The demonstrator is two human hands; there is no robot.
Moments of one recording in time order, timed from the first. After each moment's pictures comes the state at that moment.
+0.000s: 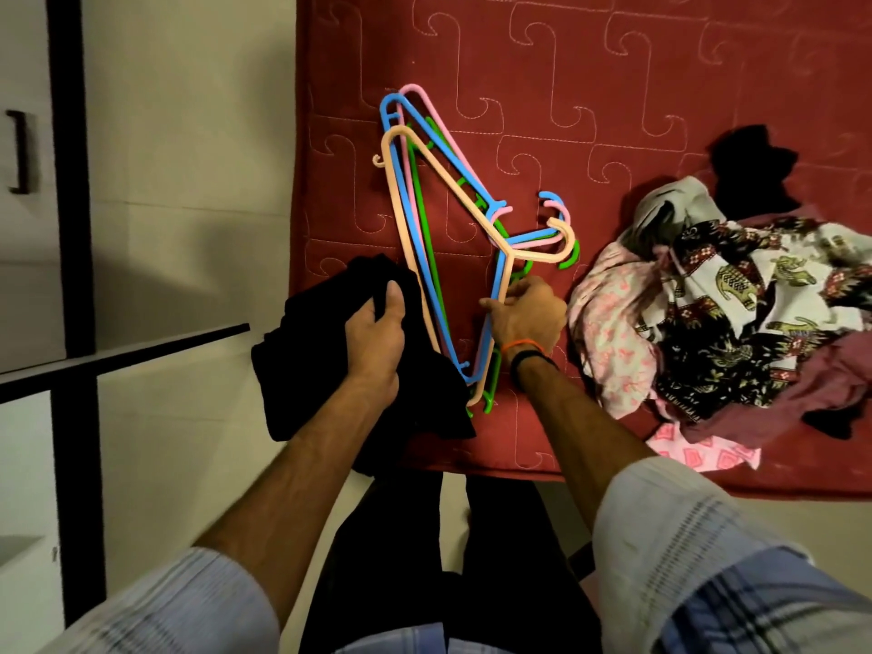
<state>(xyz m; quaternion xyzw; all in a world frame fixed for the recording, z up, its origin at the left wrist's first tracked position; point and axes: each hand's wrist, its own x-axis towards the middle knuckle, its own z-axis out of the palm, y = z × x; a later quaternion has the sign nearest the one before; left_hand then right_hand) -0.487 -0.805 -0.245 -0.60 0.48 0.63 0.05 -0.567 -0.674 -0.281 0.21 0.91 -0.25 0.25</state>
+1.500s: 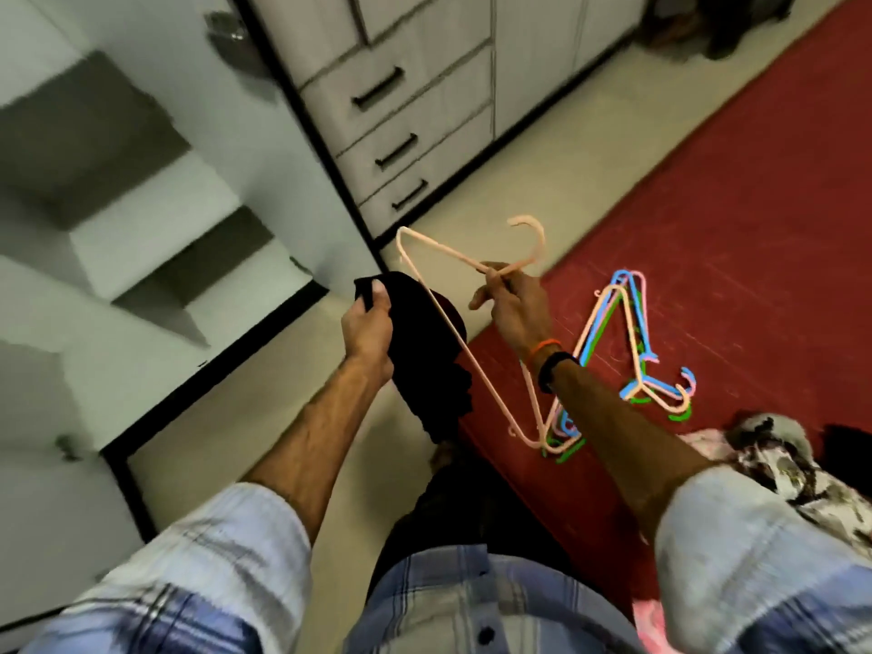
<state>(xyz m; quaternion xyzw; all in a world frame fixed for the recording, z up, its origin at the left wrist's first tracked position) -0.272 -0.824 -0.027 -0.66 0.32 0.56 -0.38 -0.437 -0.773 -0.043 -0.37 0.71 -0.49 0.35</state>
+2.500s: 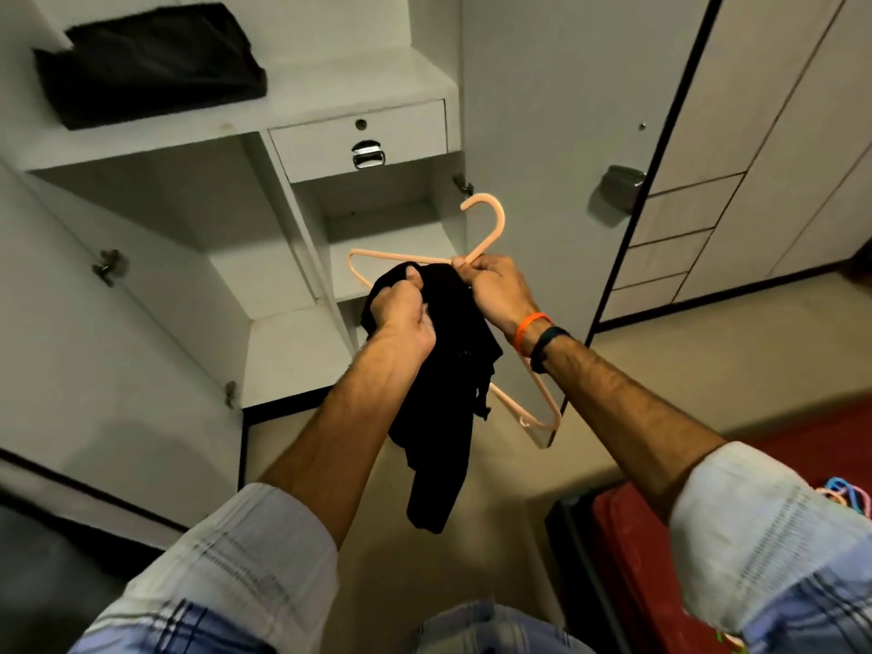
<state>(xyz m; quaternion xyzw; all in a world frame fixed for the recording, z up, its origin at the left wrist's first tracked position) 0.028 -0.868 0.128 -0.52 0.07 0.55 -0.65 -0.088 -0.871 0.141 -0.59 0.56 -0.40 0.42</state>
